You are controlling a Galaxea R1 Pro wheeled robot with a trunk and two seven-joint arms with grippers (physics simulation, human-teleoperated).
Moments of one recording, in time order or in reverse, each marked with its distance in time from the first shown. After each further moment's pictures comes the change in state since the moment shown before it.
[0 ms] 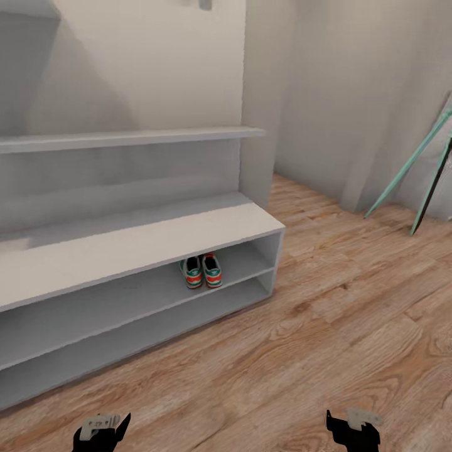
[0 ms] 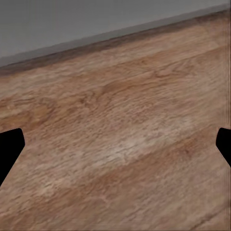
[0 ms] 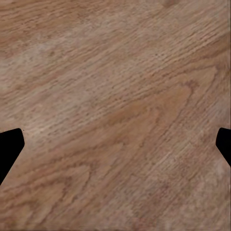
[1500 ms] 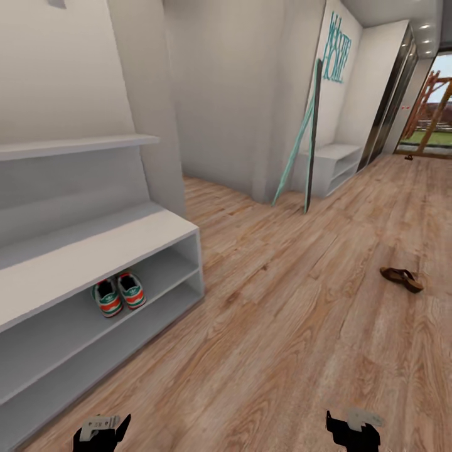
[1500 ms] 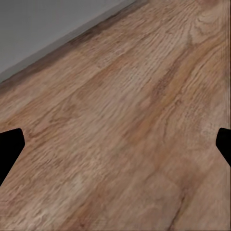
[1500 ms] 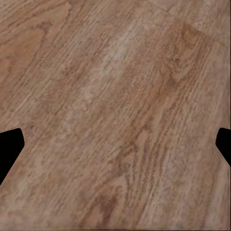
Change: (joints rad) left arm 0.000 -0.001 0.000 0.004 0.002 -0.003 0.000; right arm 0.003 0.001 0.000 0.000 -0.001 0.000 0.001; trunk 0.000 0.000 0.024
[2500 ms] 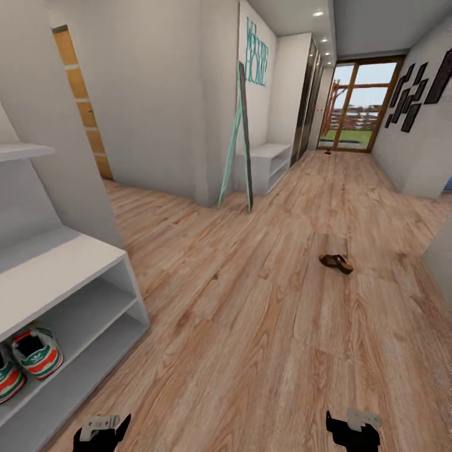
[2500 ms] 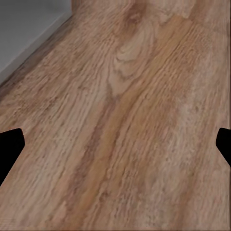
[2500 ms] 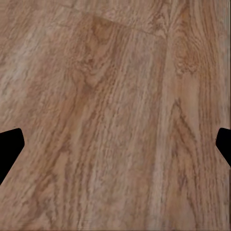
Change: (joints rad) left arm 0.000 -0.001 0.001 0.000 0.000 0.000 0.000; right arm 0.000 0.001 0.000 0.000 0.000 0.000 0.000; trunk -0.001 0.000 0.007
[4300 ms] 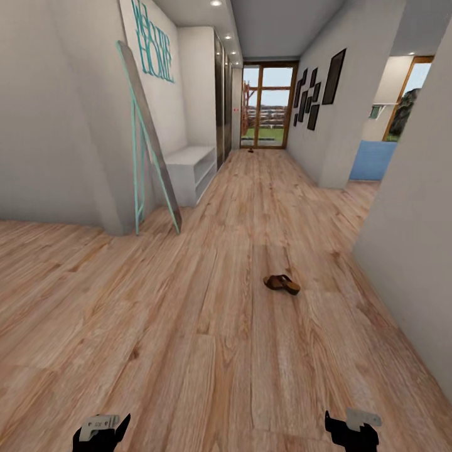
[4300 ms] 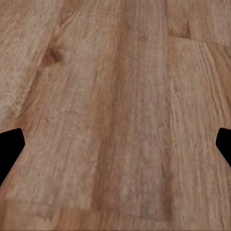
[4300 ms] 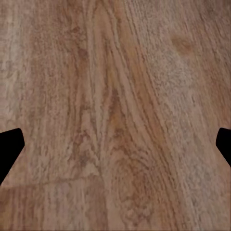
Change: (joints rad) left arm 0.000 0.001 0.001 0.000 0.001 -0.002 0.000; right arm 0.000 0.005 0.001 0.000 0.002 -0.002 0.000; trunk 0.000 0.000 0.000
